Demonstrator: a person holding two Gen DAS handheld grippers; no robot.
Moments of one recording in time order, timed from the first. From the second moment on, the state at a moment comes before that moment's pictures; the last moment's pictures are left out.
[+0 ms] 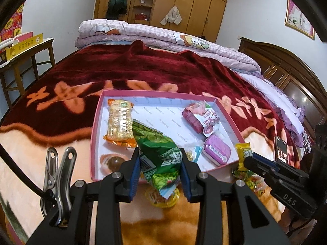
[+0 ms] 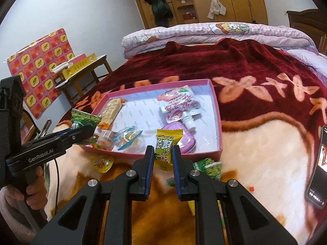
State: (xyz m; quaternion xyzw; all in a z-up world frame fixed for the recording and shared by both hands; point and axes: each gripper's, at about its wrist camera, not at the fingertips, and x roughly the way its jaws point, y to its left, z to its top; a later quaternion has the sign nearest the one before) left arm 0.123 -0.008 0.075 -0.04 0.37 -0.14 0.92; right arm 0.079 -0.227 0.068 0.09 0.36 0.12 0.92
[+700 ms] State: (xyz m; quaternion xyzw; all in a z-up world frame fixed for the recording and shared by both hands) left arm 0.172 -0.030 0.051 -0.02 0.38 -0.14 0.91; right arm 0.117 -0.244 0.055 0.08 0.37 0.09 0.92
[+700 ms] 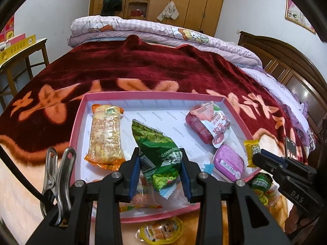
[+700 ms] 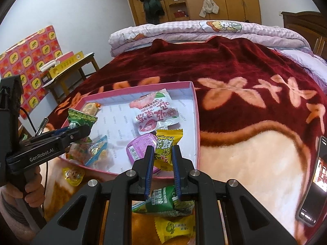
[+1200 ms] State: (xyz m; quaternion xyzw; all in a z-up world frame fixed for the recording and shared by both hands) left arm 0.171 -0.038 0.049 0.00 0.39 -0.14 0.91; right arm 0.118 -0.241 0.051 0.08 0.37 0.09 0.92
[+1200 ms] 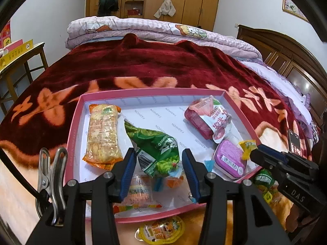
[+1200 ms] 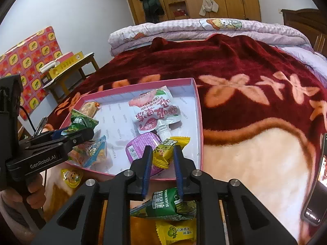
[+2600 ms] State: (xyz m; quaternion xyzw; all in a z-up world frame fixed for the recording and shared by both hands) left arm 0.114 -0.002 0.073 -0.01 0.38 -0.11 0.92; right arm 0.081 -0.231 0.064 0.08 0.35 0.10 0.93
